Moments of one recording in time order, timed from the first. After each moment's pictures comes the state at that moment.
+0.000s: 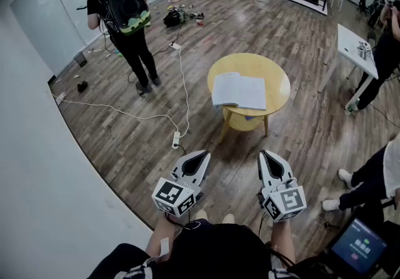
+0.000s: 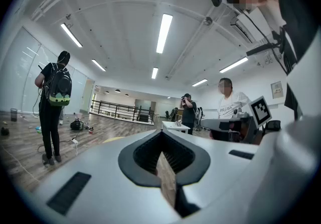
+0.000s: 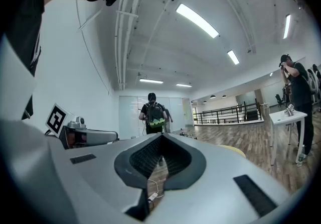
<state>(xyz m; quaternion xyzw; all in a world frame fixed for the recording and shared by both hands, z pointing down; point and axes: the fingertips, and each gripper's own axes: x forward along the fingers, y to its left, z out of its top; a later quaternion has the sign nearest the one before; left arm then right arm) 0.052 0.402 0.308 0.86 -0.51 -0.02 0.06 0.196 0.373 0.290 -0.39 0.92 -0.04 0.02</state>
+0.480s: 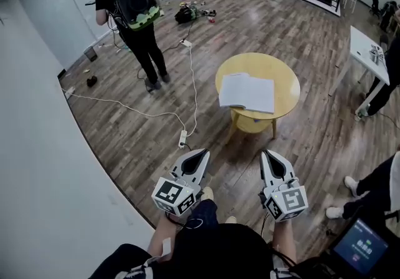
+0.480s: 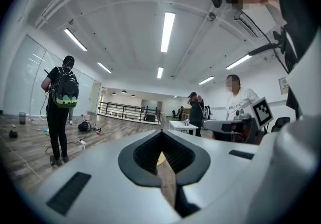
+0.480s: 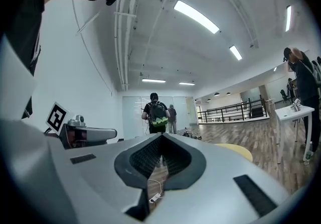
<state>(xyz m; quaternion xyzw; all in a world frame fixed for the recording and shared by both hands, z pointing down) 0.043 0.387 0.308 0.84 -0.54 -0.01 0.06 0.197 0.351 0.300 -0.38 0.92 -0.05 0.02</state>
